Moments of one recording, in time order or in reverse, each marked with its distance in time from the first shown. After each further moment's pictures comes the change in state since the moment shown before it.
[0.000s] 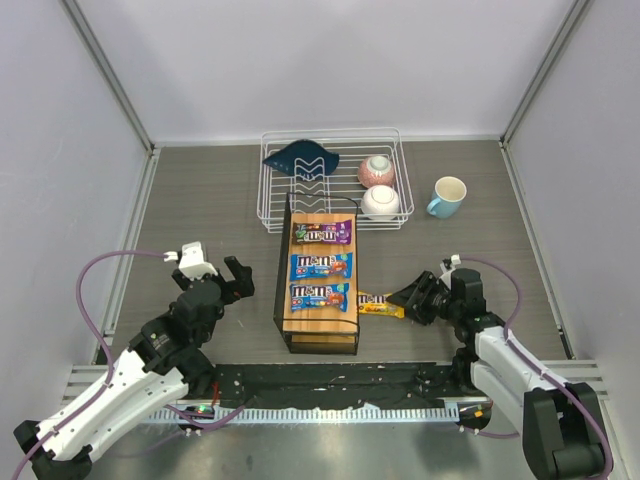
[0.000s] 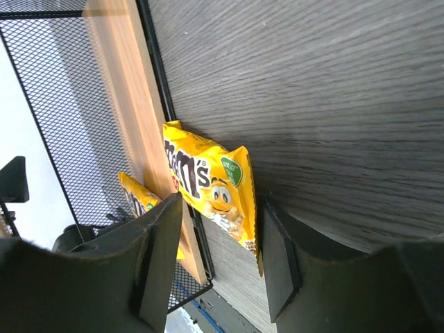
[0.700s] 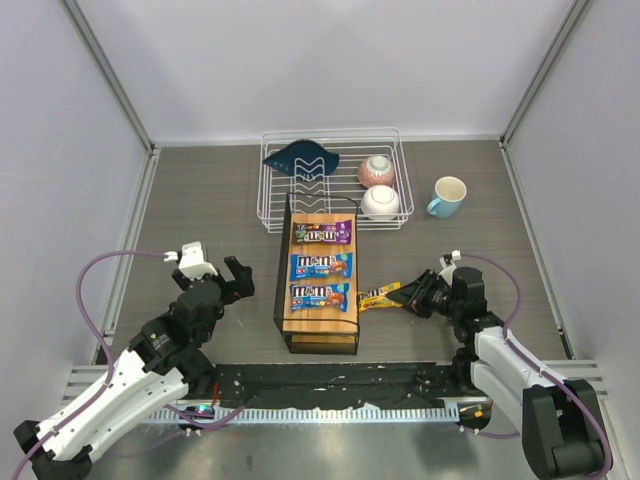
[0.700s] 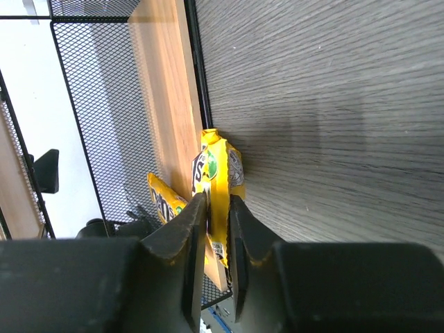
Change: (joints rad) left arm 0.000 0.000 0.000 0.000 0.000 0.000; right arm -0.002 0.017 -0.017 0.157 -0.051 0.053
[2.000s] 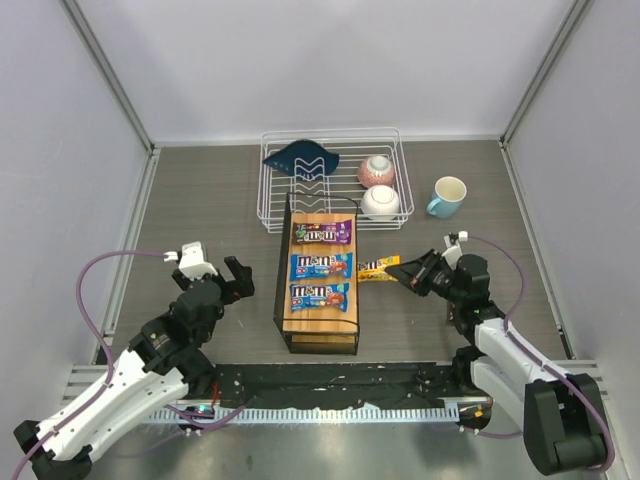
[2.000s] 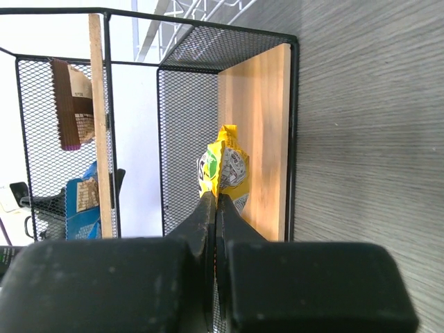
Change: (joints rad) left arm 0.000 0.000 0.000 0.000 0.000 0.000; right arm 0.010 0.022 0.074 0.196 0.024 0.114
